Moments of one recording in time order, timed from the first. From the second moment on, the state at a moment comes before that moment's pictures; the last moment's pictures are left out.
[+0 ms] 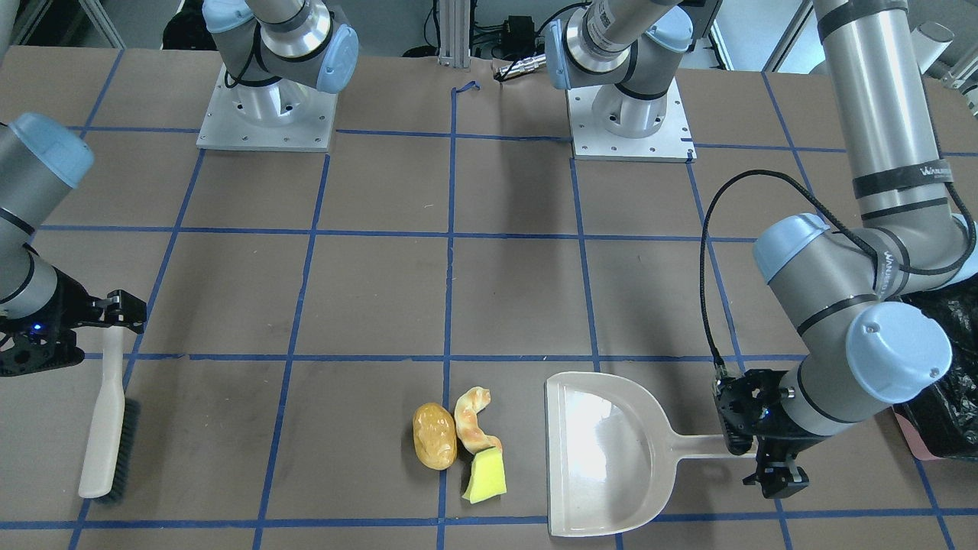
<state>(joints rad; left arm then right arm) -1.36 -2.16 -1.43 -1.08 1.57 1.78 1.17 -1.22 1.80 -2.06 -1.65 -0.62</state>
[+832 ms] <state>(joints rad) -1.36 -2.16 -1.43 -1.09 1.57 1.77 1.17 -1.20 1.80 -2.05 -1.65 -0.61</state>
